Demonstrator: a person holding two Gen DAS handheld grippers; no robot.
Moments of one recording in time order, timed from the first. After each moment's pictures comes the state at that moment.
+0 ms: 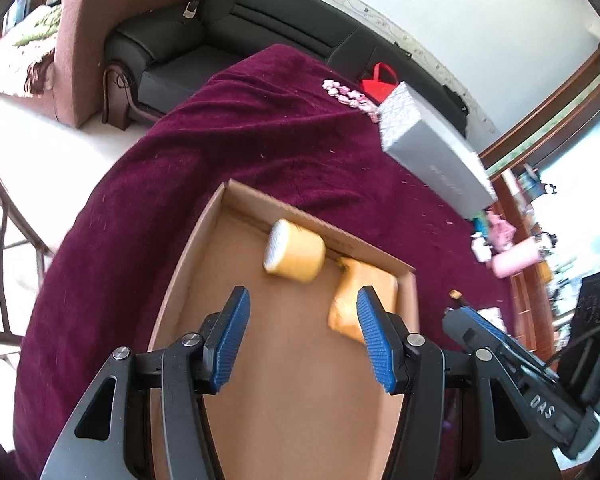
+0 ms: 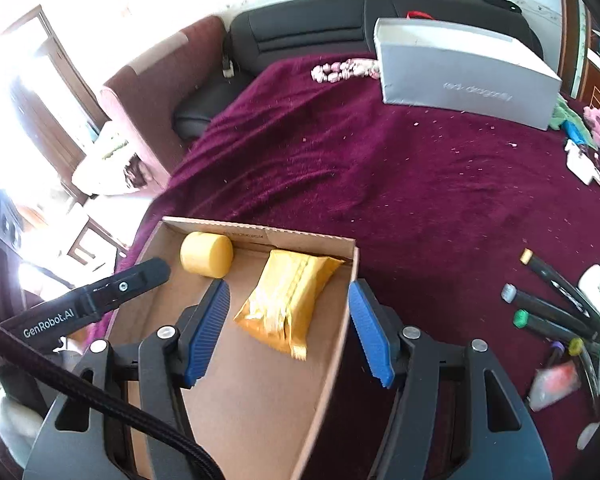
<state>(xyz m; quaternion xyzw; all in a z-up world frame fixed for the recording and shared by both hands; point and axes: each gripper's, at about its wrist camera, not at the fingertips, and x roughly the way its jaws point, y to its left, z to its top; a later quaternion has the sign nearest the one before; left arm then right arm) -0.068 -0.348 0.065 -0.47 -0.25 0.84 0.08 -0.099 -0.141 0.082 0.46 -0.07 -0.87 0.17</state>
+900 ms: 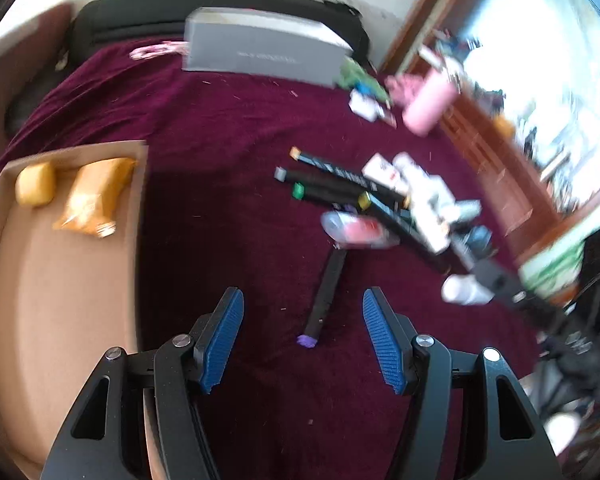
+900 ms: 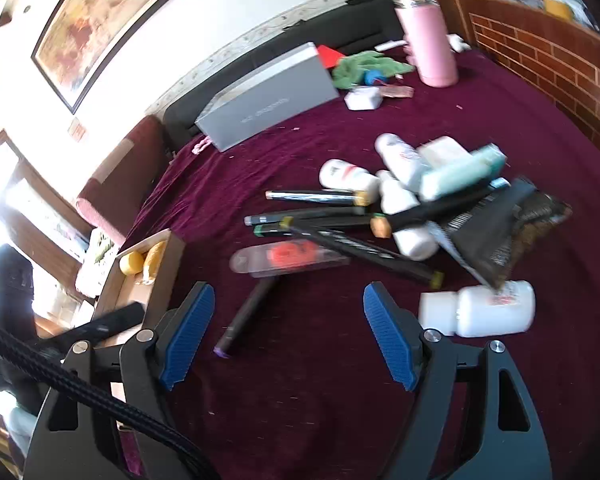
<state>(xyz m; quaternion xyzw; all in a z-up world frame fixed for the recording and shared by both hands) 0.002 -0.081 0.069 -0.49 -0.04 0.84 0.21 0.047 0.112 0.071 0.38 -0.24 -0.89 0.07</state>
